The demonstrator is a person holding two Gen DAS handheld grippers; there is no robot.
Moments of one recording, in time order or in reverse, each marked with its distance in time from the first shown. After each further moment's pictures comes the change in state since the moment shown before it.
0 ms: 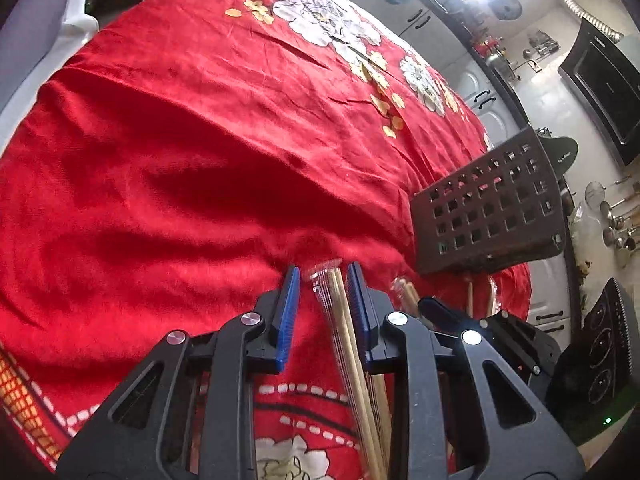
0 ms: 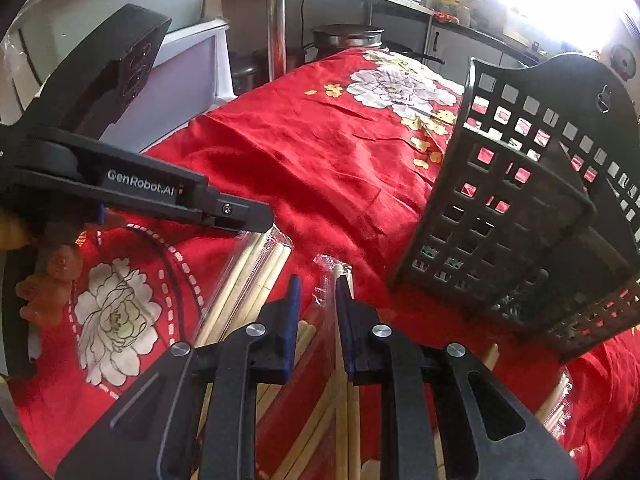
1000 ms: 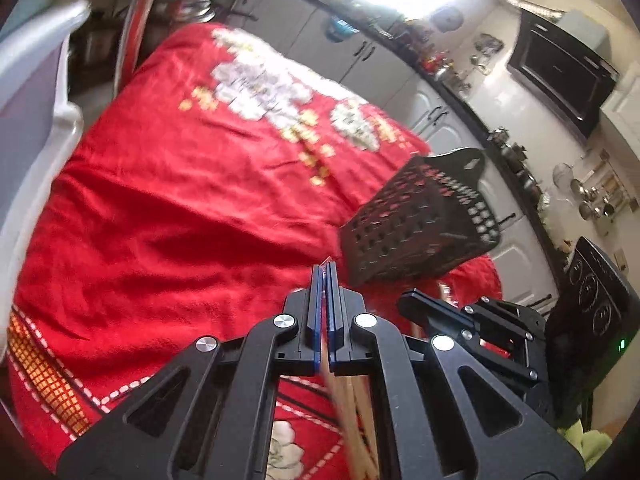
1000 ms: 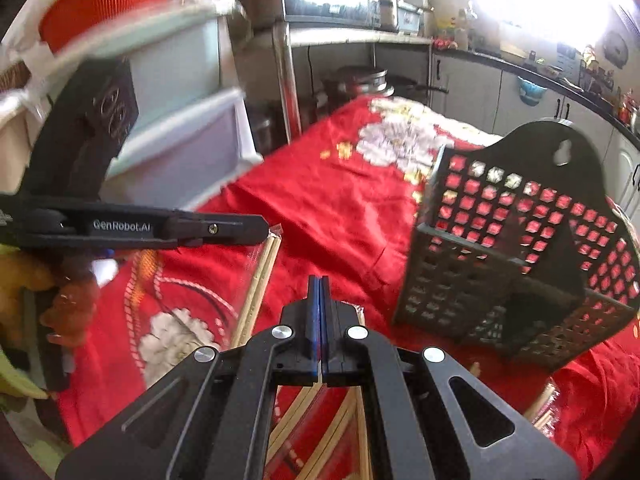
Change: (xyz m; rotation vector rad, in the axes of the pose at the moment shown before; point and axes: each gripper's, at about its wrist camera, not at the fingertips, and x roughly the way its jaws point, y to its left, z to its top) left arm -0.072 -0.046 -0.010 0.192 -0.174 -0.068; right arm -0.062 -0.013 0.013 0.082 -0.173 0.126
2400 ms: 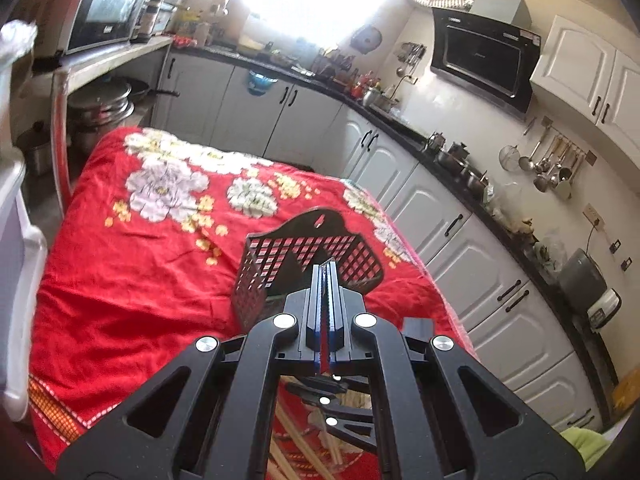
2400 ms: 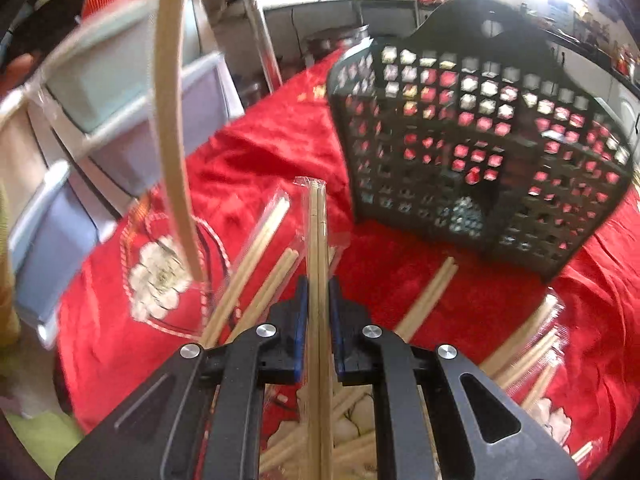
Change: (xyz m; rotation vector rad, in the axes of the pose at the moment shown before) left arm -0.057 -0.122 0.024 0.219 -0.154 -0.106; right arm -0.017 -0.043 -0.066 0.096 0.112 0.044
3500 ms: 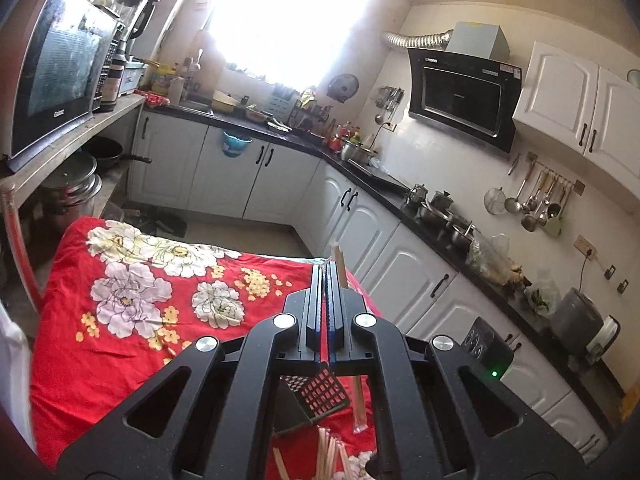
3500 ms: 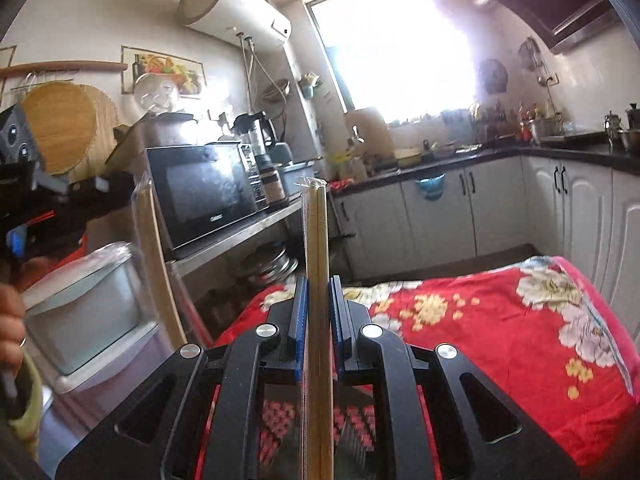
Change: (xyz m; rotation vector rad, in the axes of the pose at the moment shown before) left arm 0.032 -0.041 0.116 0.052 -0.170 -0.048; right arm -0.105 -0.102 0.111 0.195 -0.722 -0.186
